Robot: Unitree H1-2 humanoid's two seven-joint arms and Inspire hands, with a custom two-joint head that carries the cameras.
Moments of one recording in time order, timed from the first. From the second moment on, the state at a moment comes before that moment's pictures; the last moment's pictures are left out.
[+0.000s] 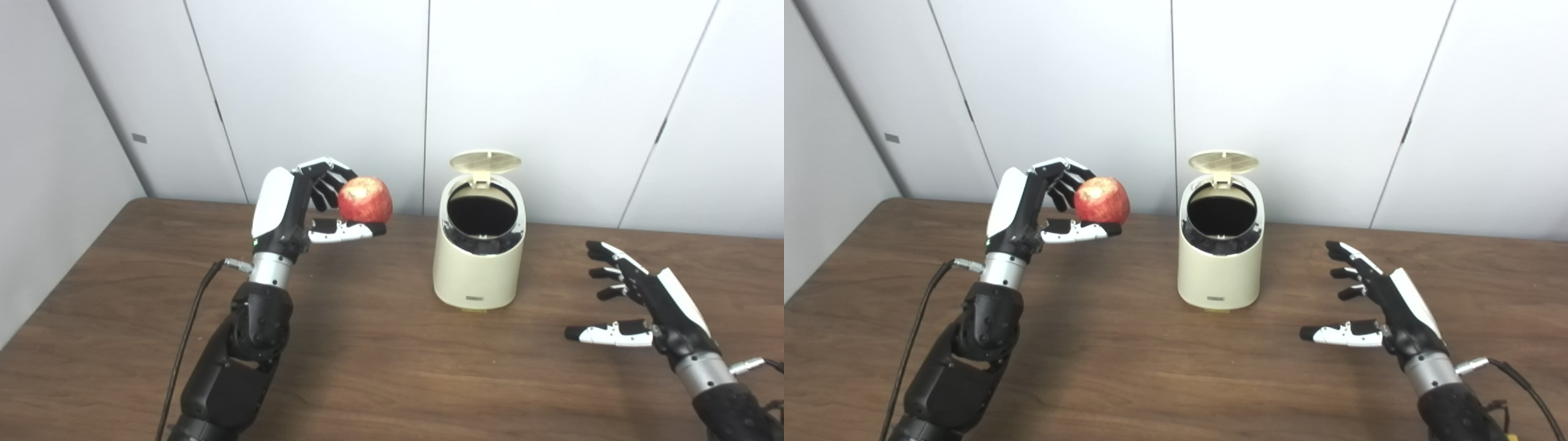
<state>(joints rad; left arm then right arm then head) -0.46 0.27 -0.08 0.13 0.47 -0.09 0.23 -0.26 -0.32 0.05 -0.02 -0.31 0.06 0.12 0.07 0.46</state>
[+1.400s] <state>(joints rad) -0.60 0.08 -0.15 0.27 0.48 -0.21 0.23 -0.27 -0.27 0.05 0.01 -0.35 0.06 0.10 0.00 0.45</state>
